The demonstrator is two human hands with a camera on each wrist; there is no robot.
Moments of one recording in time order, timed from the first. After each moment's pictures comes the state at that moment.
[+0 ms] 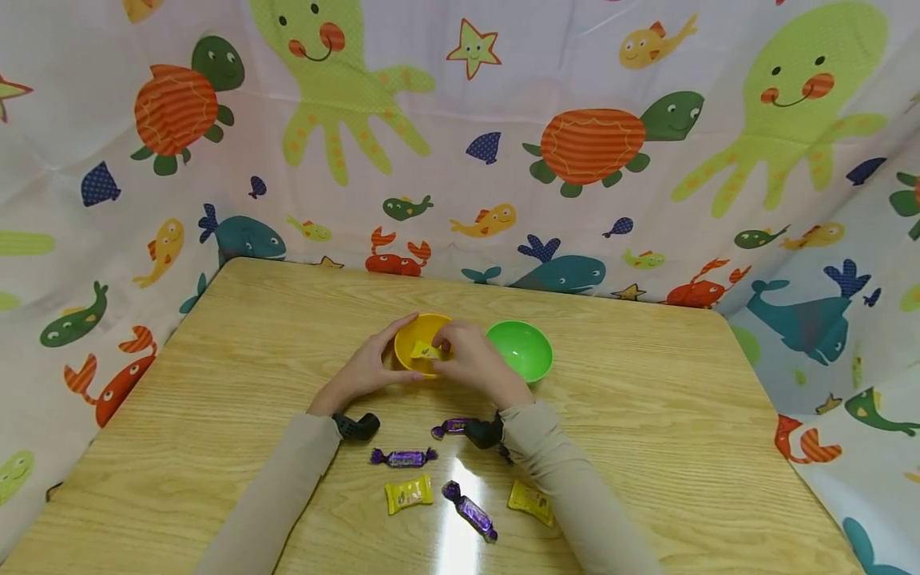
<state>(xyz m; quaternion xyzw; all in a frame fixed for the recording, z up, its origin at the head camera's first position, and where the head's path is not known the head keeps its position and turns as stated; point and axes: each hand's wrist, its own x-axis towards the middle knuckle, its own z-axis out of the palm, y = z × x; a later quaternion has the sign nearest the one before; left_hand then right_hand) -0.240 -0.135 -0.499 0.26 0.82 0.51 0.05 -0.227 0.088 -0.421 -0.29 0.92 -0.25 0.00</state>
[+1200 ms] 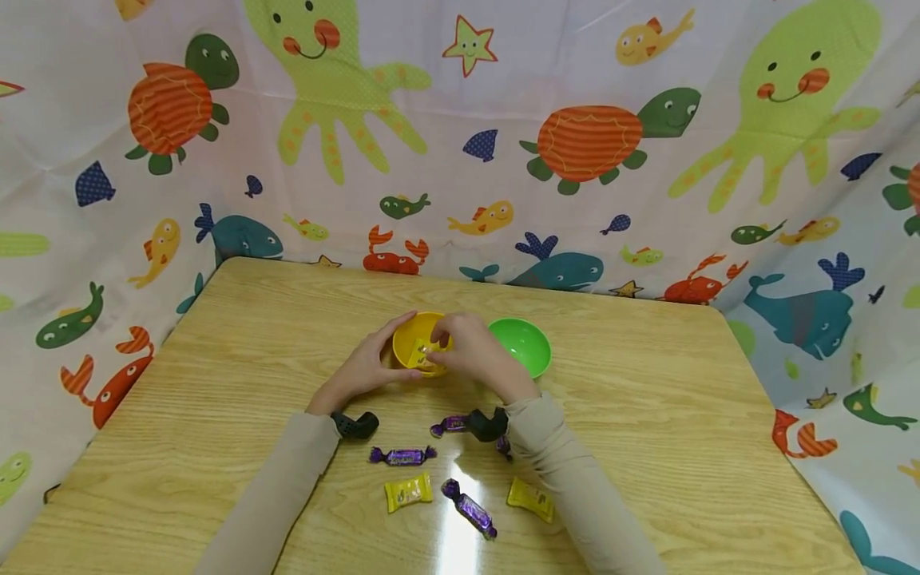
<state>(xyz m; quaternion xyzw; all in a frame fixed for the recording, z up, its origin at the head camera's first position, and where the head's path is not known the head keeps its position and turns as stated) -0.241 -0.136 -0.500 0.26 0.82 0.50 0.05 -0.224 0.087 -0.392 -0.28 0.92 -0.26 0.05</state>
